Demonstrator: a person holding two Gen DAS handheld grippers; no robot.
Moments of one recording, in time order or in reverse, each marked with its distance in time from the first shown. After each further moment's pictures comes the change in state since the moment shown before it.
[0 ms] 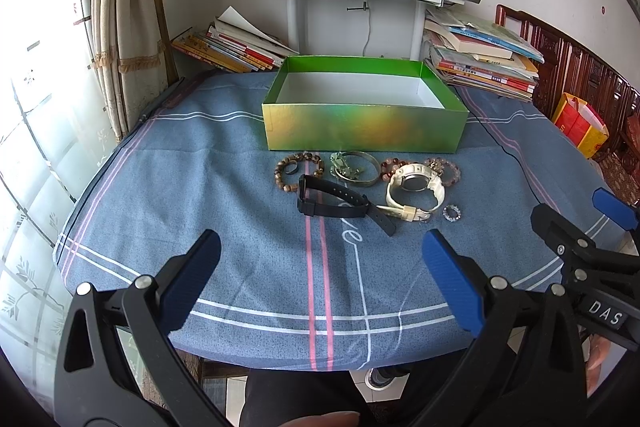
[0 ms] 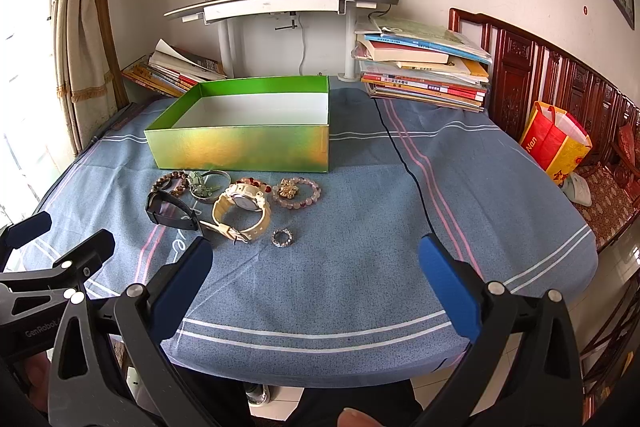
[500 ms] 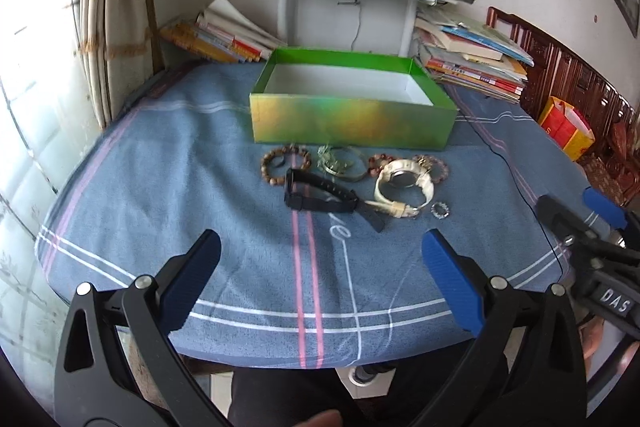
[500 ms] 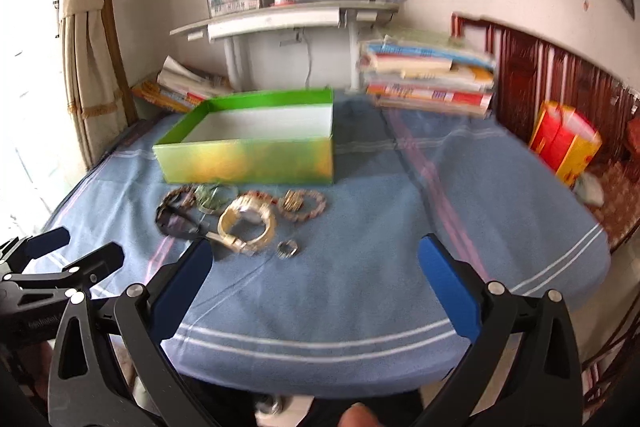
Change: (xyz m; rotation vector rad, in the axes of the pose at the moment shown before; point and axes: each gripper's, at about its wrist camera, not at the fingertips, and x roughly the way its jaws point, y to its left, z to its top) left arm 0.011 0.011 -0.002 -0.030 0.034 -0.084; right arm -0.003 -0.010 -0.004 0.023 -0.084 0.042
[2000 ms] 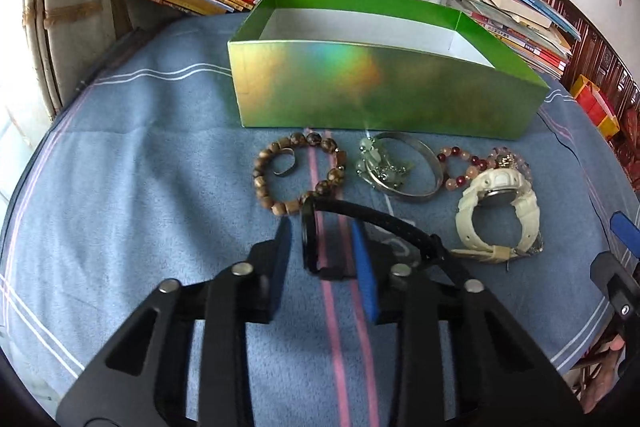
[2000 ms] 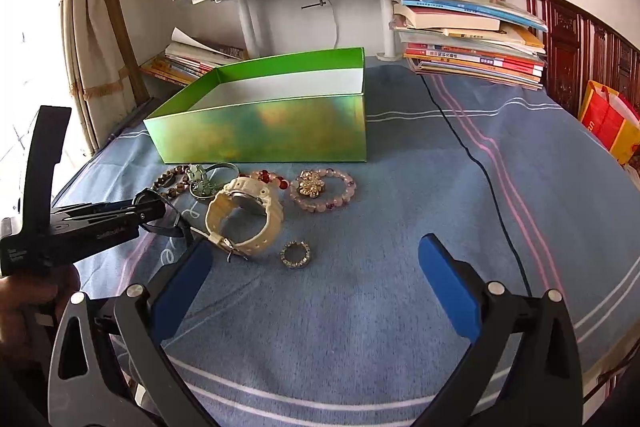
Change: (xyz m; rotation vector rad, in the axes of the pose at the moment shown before) left arm 0.142 0.027 0.032 0.008 0.155 0.002; right arm 0.090 -0.006 -0.009 0.013 0.105 0.147
